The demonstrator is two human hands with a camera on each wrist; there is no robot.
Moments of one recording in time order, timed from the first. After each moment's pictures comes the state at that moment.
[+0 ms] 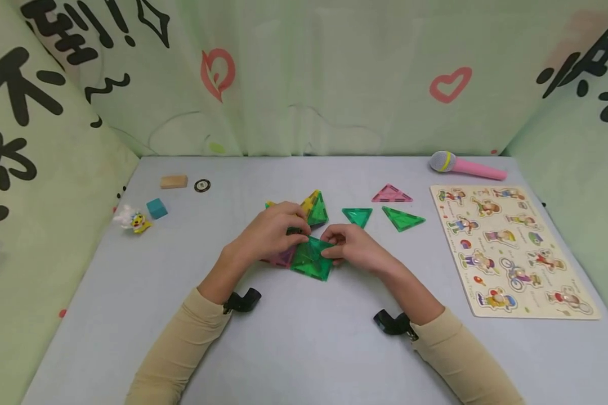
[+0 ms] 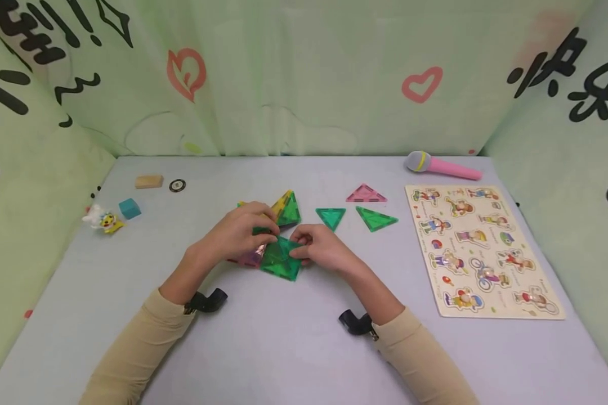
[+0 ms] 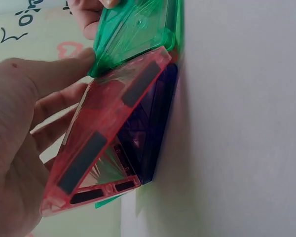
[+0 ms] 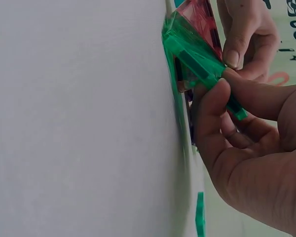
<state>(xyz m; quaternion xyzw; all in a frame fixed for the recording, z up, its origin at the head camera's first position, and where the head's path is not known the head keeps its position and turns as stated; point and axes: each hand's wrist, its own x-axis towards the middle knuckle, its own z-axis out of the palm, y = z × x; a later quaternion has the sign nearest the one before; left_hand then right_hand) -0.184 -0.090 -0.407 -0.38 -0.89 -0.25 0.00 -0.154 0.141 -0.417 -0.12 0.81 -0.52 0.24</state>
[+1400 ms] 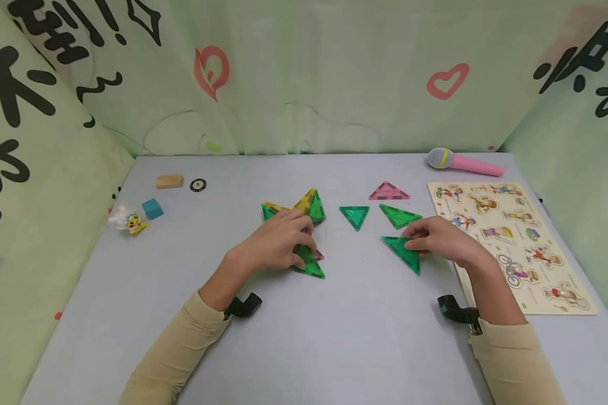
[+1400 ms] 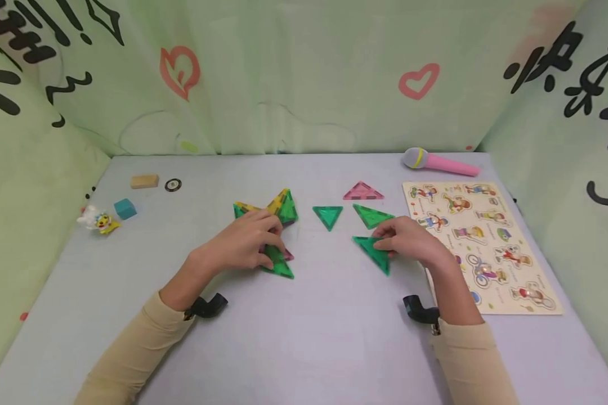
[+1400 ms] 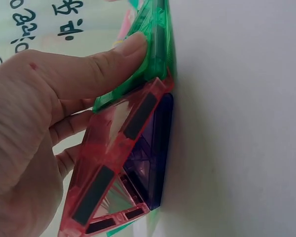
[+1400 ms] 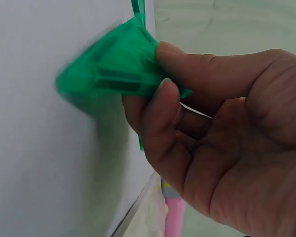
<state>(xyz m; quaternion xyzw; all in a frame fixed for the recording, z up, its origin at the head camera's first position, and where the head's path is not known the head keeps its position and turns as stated) -0.173 -0.078 -0.413 -0.46 -0.88 -0.13 -0.01 -0.152 0.286 -0.392 -0.05 0.89 -0.38 0.25</state>
